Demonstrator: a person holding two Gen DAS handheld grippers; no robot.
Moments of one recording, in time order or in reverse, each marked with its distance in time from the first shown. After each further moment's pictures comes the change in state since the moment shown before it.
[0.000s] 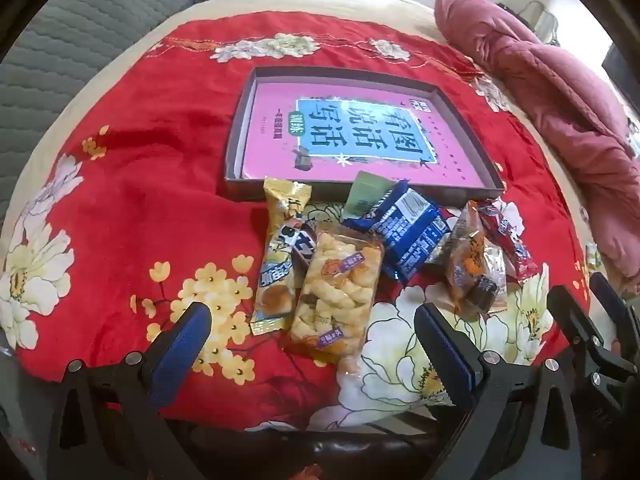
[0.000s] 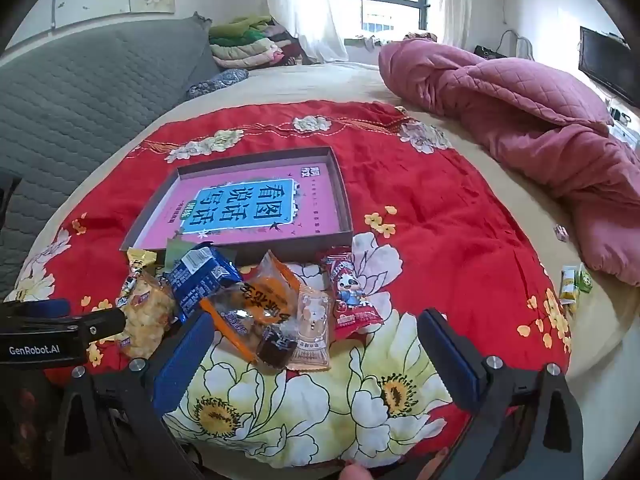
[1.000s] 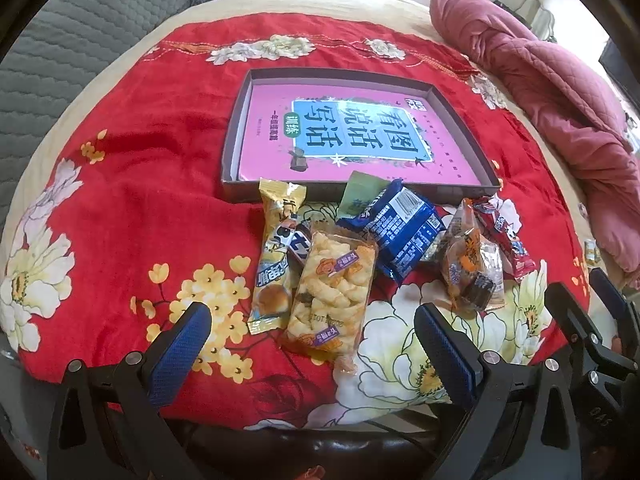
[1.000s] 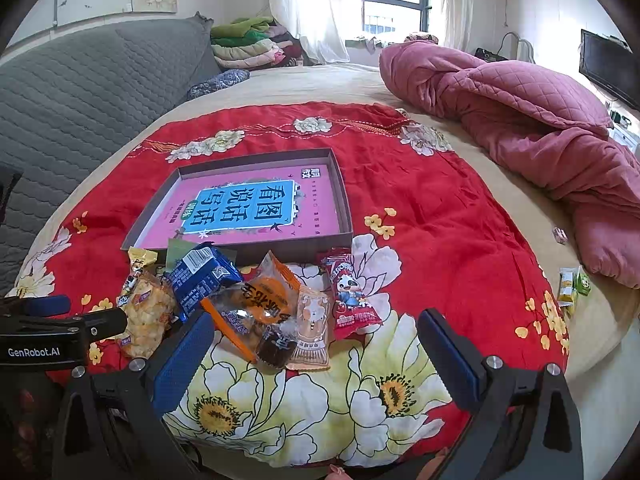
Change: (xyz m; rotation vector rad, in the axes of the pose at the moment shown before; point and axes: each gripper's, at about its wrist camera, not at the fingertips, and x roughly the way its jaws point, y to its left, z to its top) left arm -0.003 -0.004 -0.001 0.029 -0.003 0.014; right arm -0.002 0.002 0.000 -0.014 -0.011 -0.012
